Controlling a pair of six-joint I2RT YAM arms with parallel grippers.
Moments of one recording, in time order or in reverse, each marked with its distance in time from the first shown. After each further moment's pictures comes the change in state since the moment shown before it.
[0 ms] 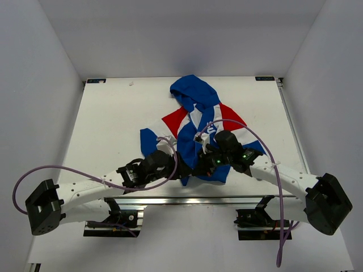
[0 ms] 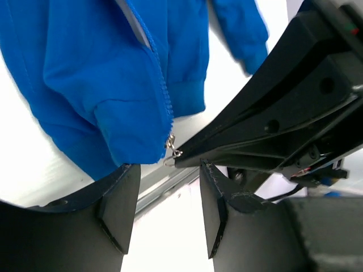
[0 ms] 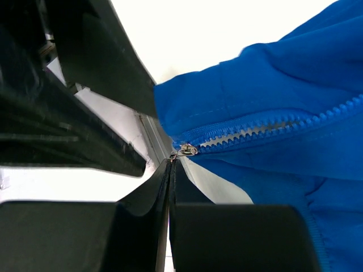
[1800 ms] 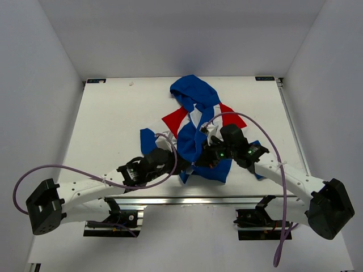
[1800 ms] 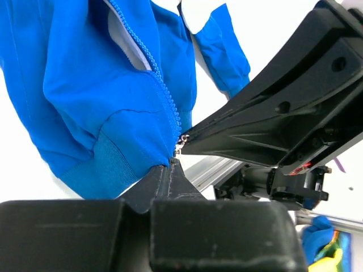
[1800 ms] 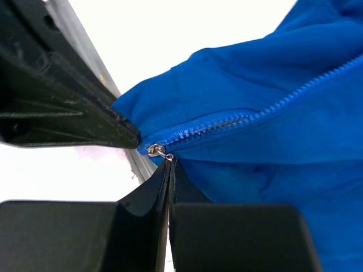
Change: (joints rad) left arm 0.009 -0.017 -0.025 0.106 -0.065 -0.018; right arm -0.077 -0.043 0.047 -0.038 0.069 -0.007
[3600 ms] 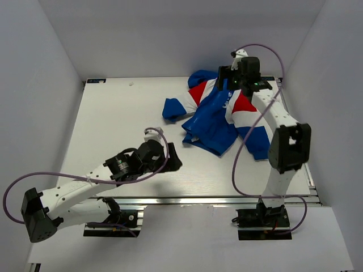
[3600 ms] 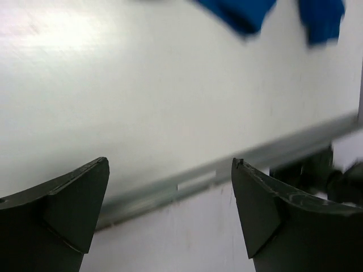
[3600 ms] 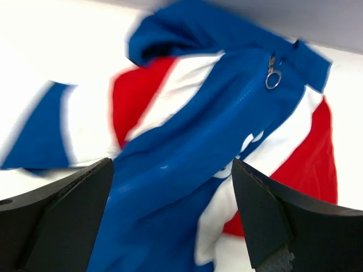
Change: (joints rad) left arm 0.071 -0.062 0.211 -0.599 -0.007 0.066; right arm -0.483 0.780 0.970 -0.028 0.367 -0.163
